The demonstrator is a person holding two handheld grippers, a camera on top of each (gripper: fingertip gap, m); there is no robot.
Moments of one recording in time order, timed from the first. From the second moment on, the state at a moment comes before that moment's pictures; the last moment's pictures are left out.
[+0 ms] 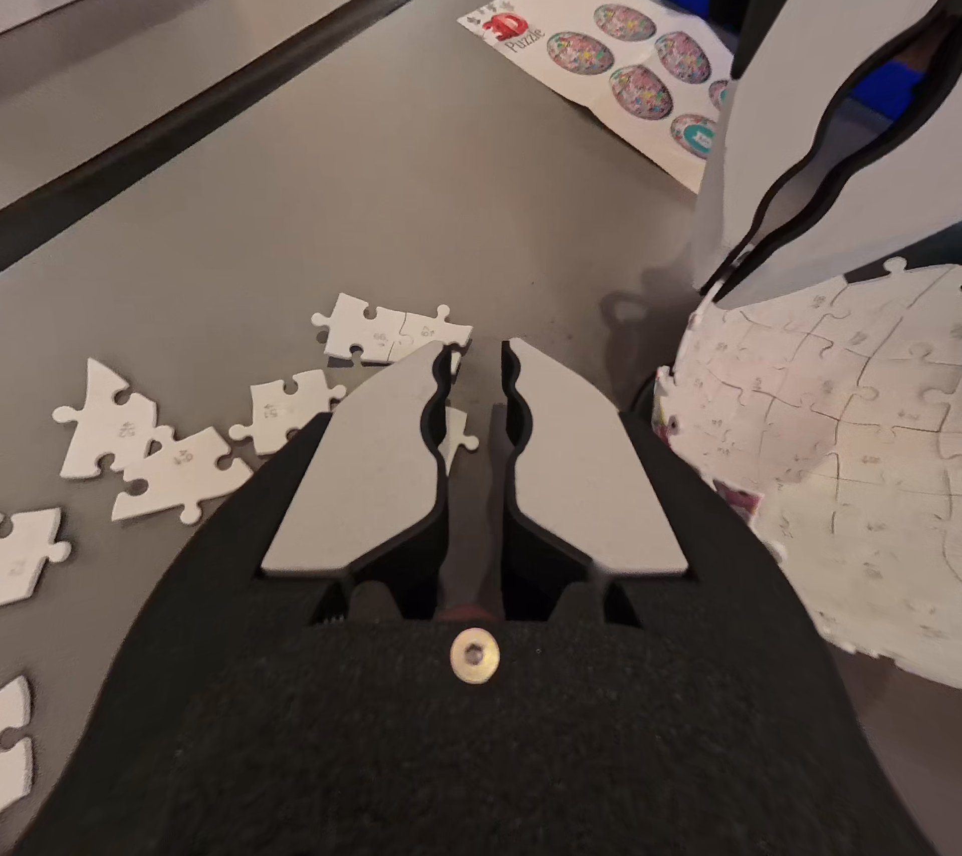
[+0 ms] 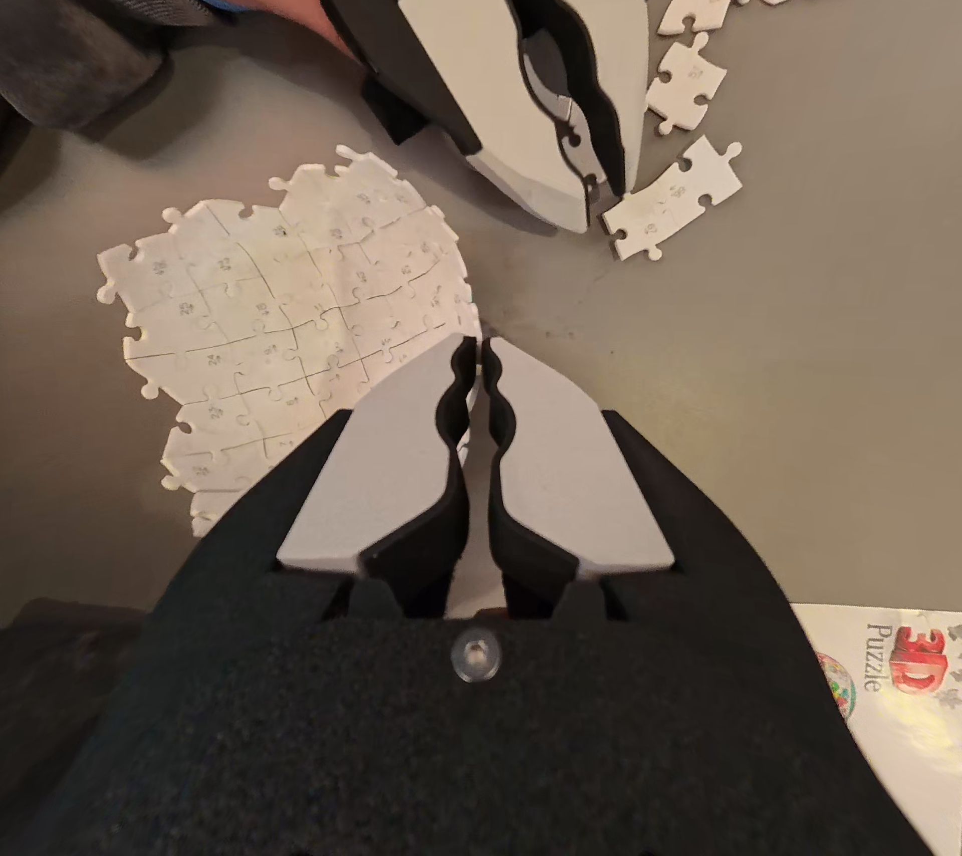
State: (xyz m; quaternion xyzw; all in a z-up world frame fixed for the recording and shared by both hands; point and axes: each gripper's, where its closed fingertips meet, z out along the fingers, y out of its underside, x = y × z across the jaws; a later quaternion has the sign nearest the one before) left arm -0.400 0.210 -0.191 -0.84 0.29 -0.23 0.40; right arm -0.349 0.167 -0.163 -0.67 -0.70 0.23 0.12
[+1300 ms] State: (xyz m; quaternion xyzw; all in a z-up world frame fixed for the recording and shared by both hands) left arm -0.349 0.181 -0.213 -0.78 0.47 -0.37 0.17; right arm -0.353 0.175 -0.172 -0.66 -0.71 0.20 0.13
